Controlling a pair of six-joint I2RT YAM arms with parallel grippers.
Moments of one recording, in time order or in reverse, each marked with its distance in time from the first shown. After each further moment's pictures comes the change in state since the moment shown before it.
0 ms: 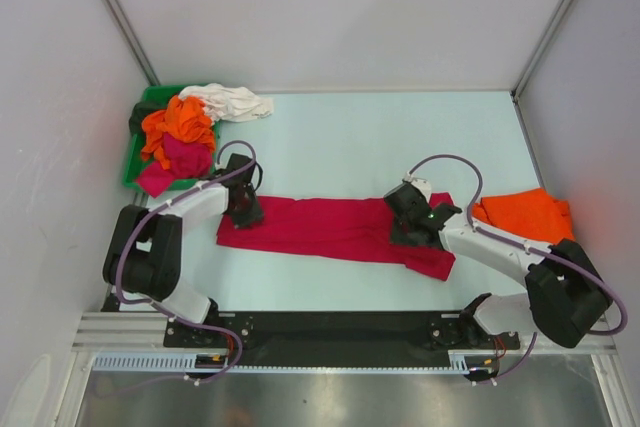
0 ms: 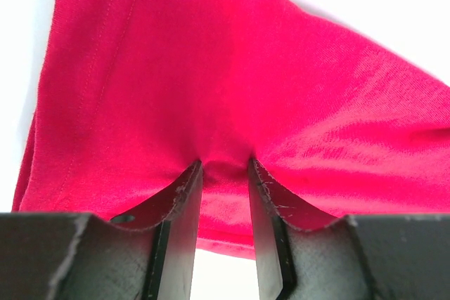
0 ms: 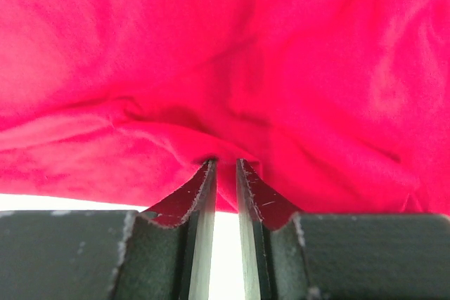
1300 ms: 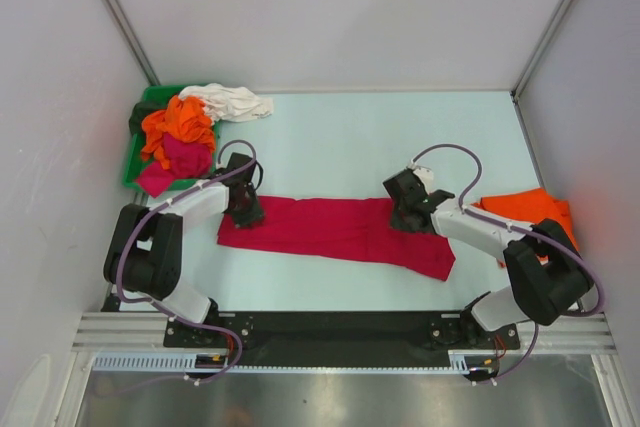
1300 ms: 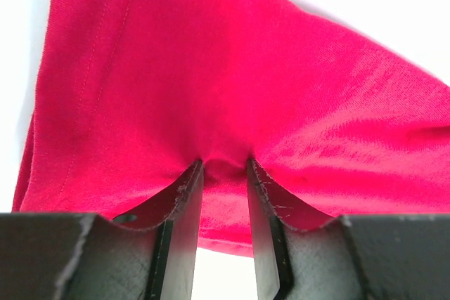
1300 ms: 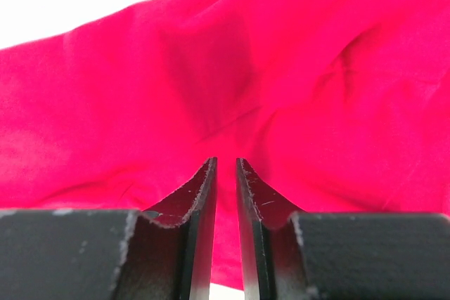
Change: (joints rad) left arm -0.001 0.008 0.015 -0.015 0.010 0.002; right arm -0.074 0.114 0.066 0.051 0.050 0.012
